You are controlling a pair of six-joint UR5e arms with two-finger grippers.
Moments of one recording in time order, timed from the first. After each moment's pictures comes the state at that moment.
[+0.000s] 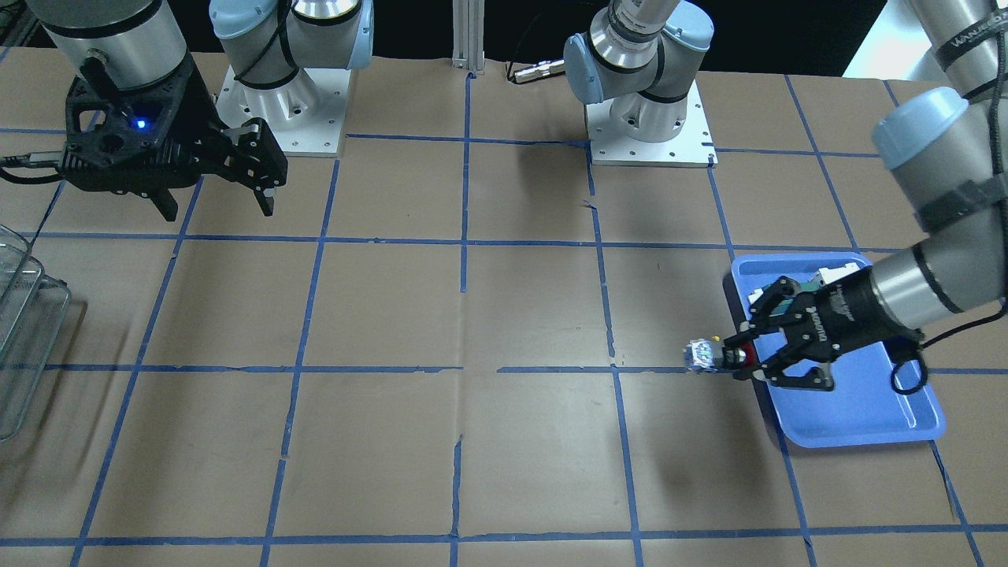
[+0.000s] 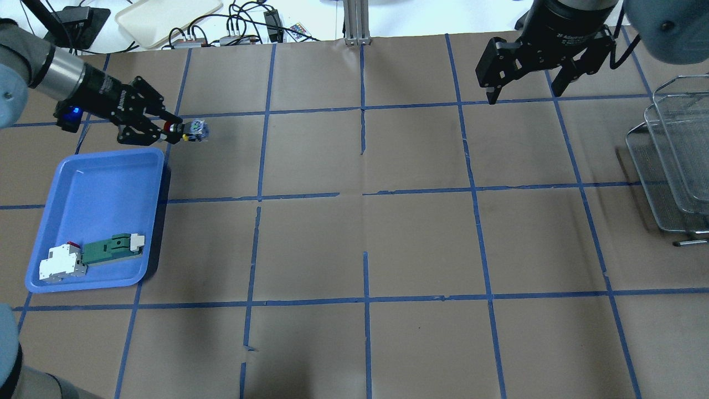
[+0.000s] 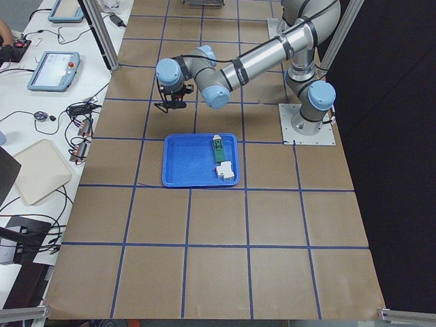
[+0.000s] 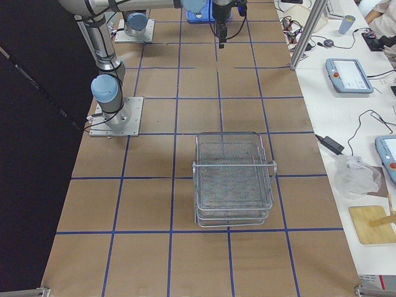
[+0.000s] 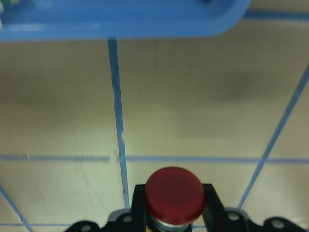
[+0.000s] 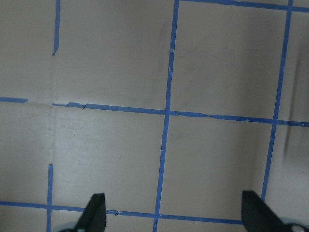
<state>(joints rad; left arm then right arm) -1.23 -1.87 -1.59 -1.43 1.05 -1.24 1.58 -1.52 1.46 -1.56 -1.57 -0.13</state>
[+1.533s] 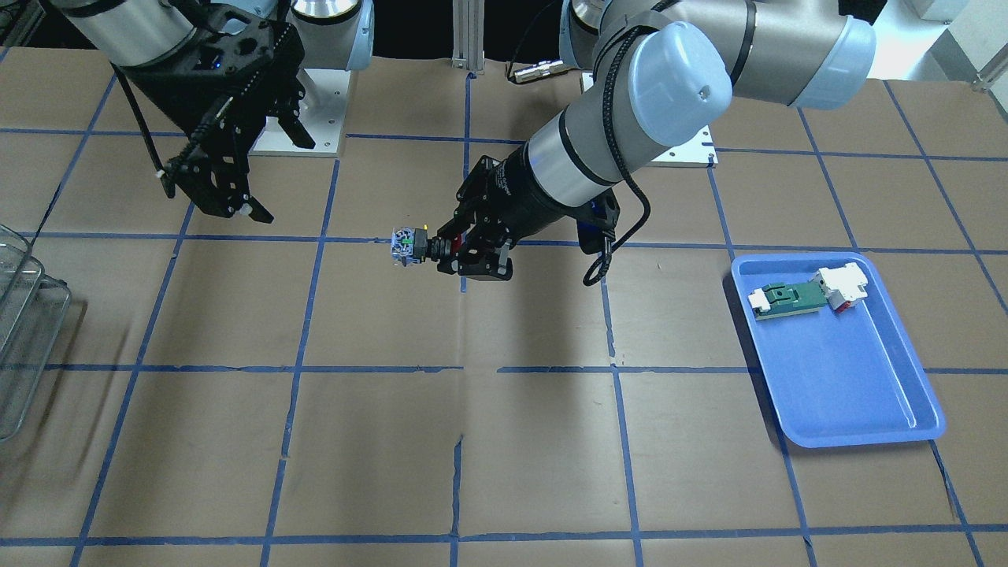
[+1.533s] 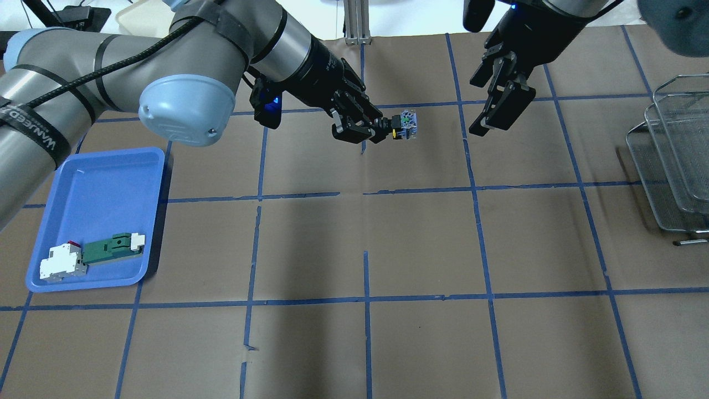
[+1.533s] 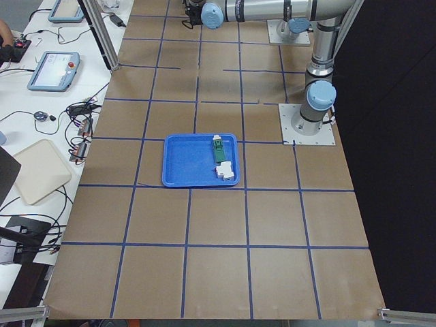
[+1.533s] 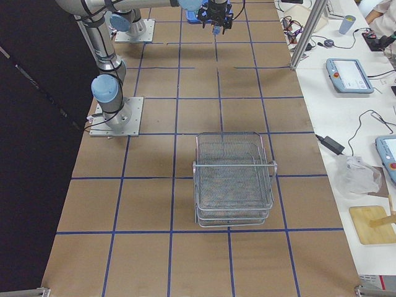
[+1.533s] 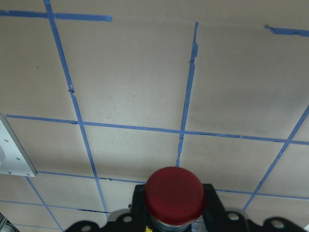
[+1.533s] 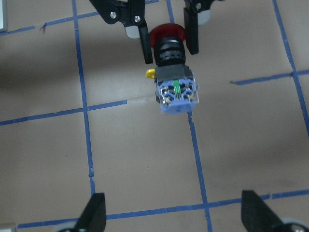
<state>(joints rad) -1.79 -1.78 -1.57 -1.24 0.95 -1.91 1.56 -1.50 1.46 -1.47 -1.25 -1.48</state>
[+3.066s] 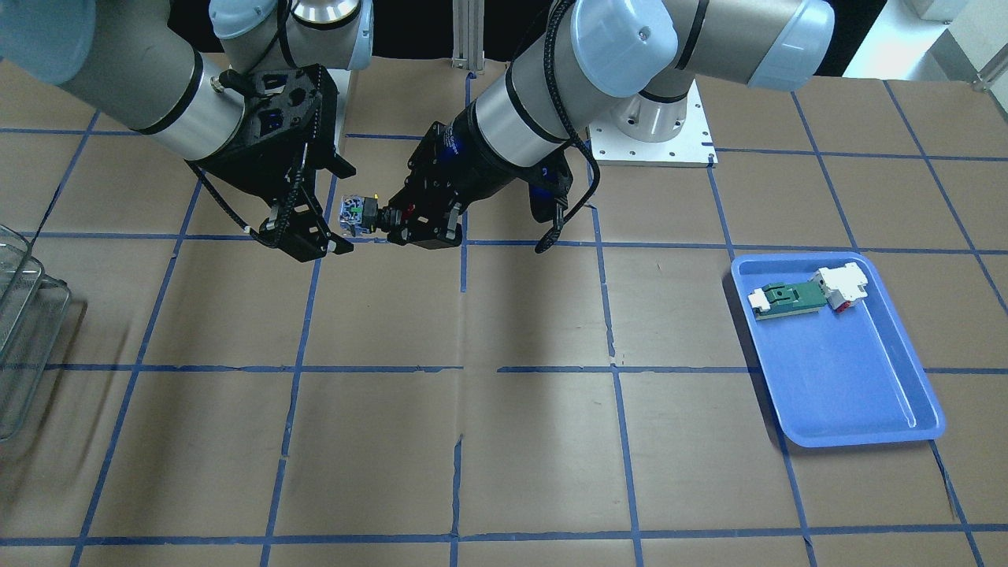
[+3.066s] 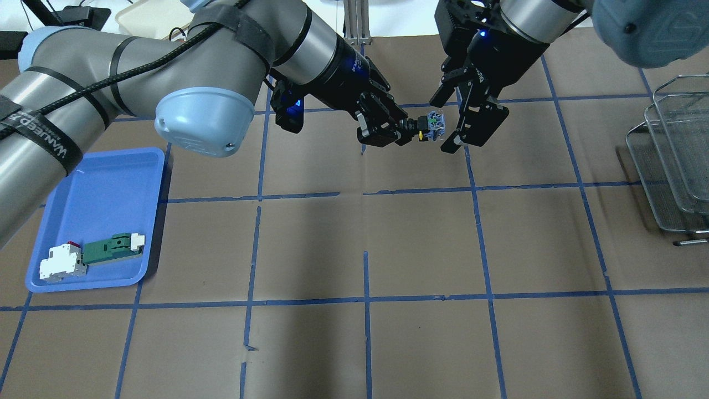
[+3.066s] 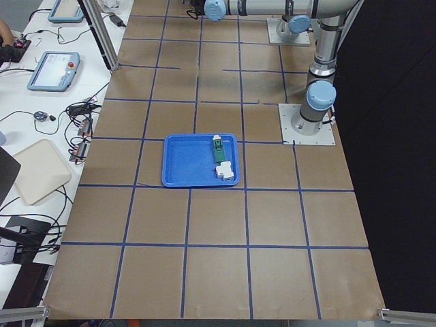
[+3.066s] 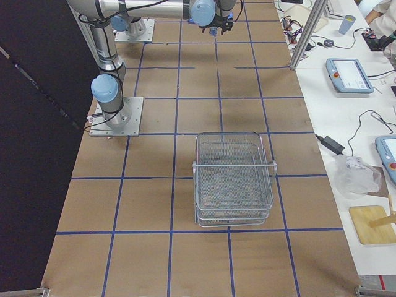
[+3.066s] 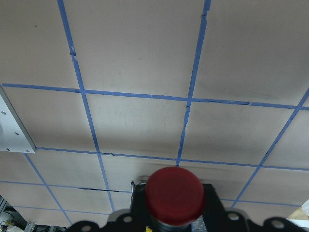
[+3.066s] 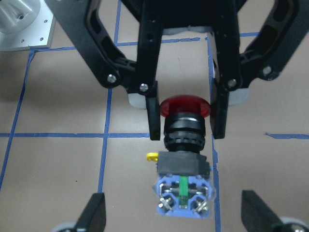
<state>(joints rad) -1.83 -1.77 -1.56 -1.22 0.94 -1.96 1.58 -1.45 1.49 -1.43 -1.11 -1.62</state>
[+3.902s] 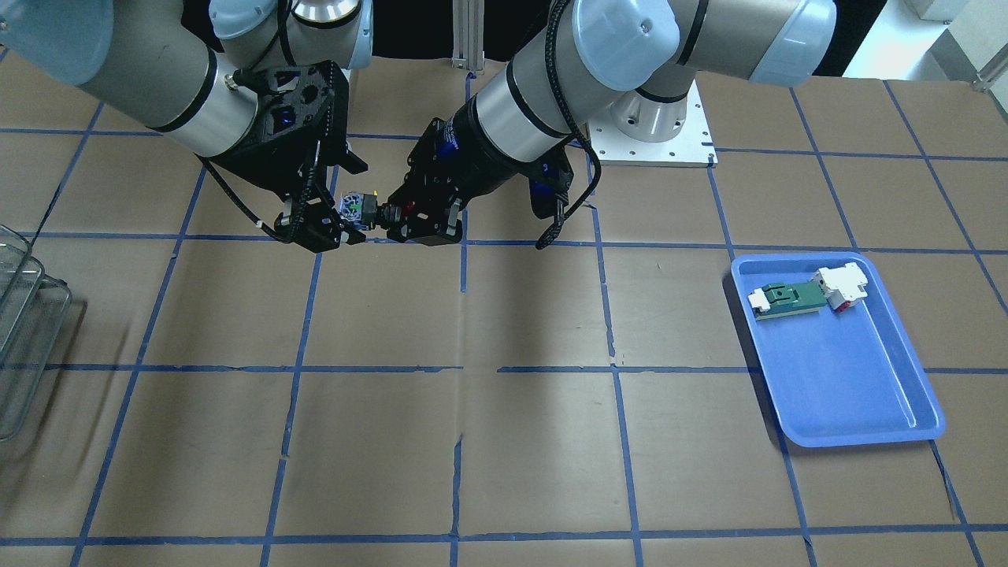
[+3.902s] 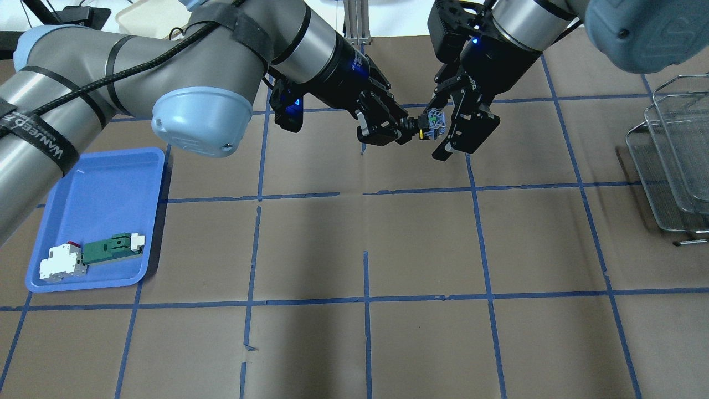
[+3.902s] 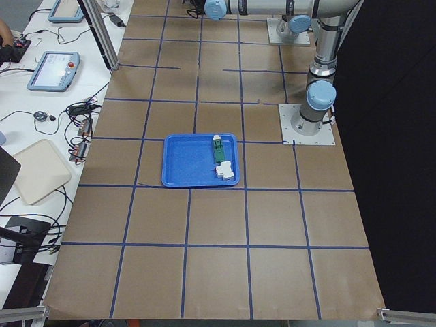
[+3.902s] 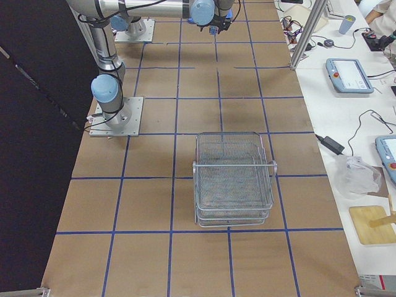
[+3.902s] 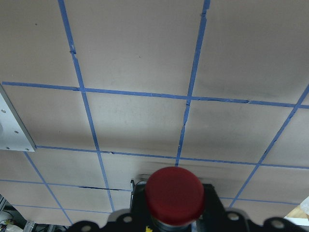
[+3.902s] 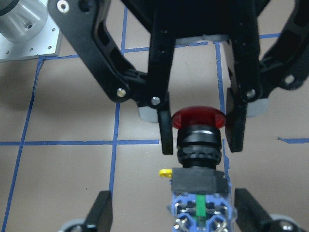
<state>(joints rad) -1.83 -1.76 -1.56 -1.22 0.94 -1.96 1.59 -1.46 1.50 -1.41 -1.10 -1.59</state>
